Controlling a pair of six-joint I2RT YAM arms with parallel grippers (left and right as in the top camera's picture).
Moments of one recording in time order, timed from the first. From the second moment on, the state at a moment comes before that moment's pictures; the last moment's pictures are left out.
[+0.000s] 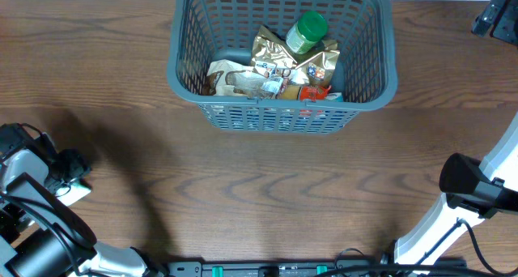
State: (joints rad) left arm 0.75 1.74 0.91 -0.52 0.02 0.08; right arm -0.35 2.06 2.77 -1.66 0.08 0.11
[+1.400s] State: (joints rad) left arm -0.38 1.66 2.02 -0.88 0.02 0.95; right arm -0.35 2.06 2.77 -1.67 0.03 0.09
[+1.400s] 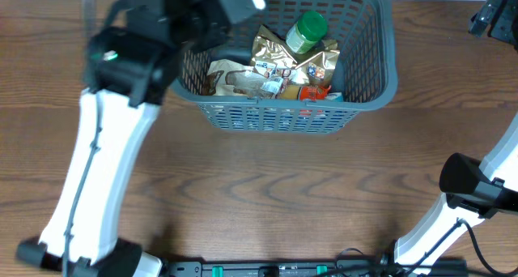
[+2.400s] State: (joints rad) left arm -0.31 2.18 2.02 -0.85 0.00 0.96; right arm -0.35 2.06 2.77 -1.68 0.03 0.09
